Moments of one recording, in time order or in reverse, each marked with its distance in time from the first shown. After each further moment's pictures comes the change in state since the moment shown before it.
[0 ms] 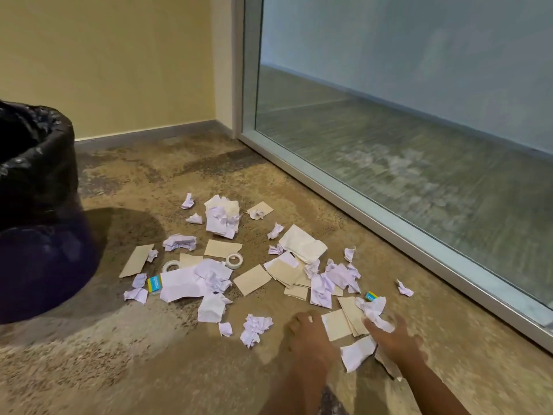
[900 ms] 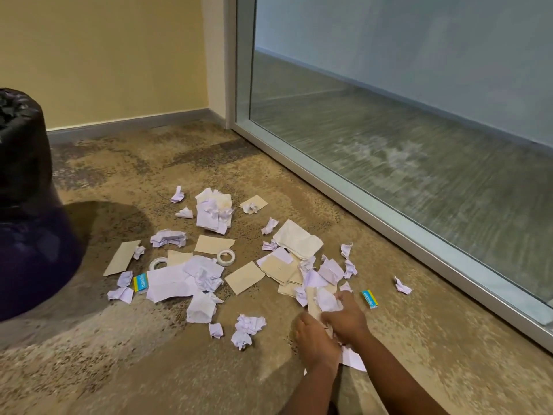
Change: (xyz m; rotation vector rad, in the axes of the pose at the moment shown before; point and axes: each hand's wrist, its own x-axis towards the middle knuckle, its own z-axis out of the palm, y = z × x) left_hand 0.026 0.013 0.036 -0.324 0.183 -0.178; right_hand 0.007 -0.046 0.053 0.018 -0.133 -0.171
